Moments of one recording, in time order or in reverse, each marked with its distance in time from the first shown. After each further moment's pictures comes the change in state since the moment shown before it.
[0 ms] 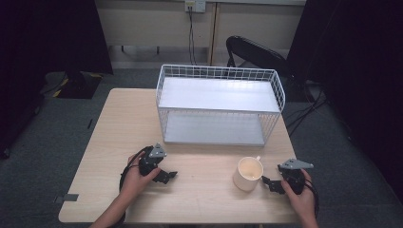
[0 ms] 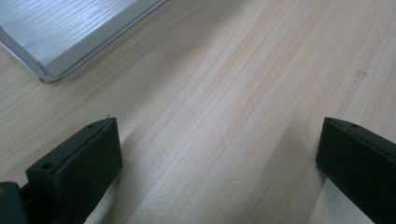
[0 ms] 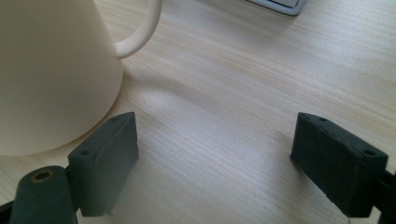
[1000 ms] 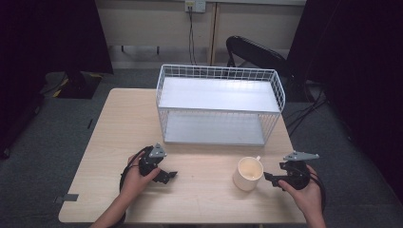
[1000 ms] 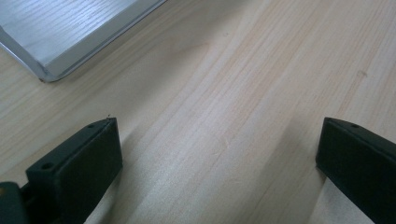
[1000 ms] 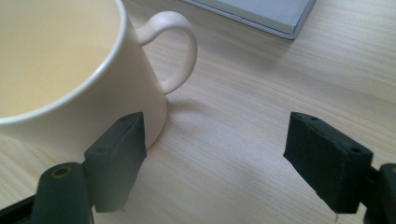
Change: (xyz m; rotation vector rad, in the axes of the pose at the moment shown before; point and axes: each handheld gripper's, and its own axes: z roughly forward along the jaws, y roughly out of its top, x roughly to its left) left arm 0.000 0.000 0.000 0.000 0.000 -0.001; right arm 0.013 0.043 -0.038 0.085 0.020 0.072
